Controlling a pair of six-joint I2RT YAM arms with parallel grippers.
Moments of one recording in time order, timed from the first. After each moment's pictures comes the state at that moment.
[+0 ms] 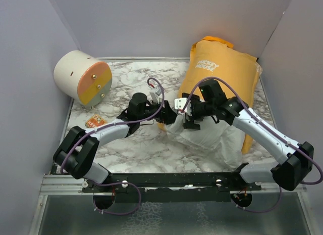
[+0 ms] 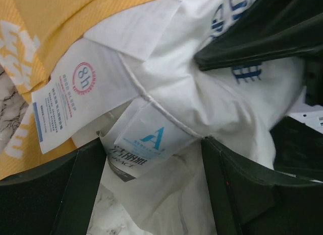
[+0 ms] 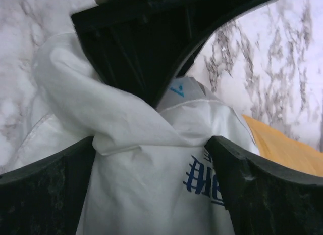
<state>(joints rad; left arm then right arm) -0.59 1.48 0.73 0.49 0.61 -0.66 0.64 1.31 1.22 -0.70 -0.48 -0.92</state>
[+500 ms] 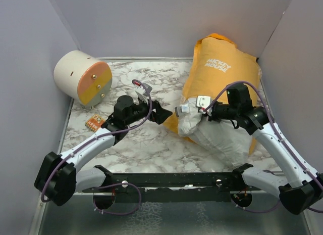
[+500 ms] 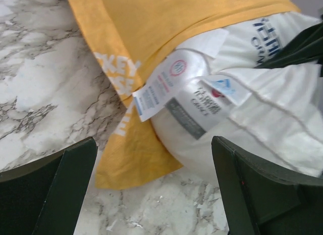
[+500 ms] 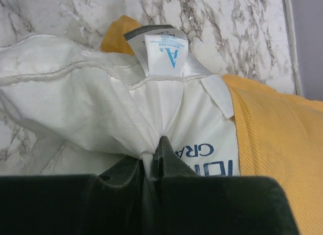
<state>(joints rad) -0.58 1.14 0.67 0.32 0.40 -0.42 0.47 1.04 1.06 -0.68 -0.48 -0.90</state>
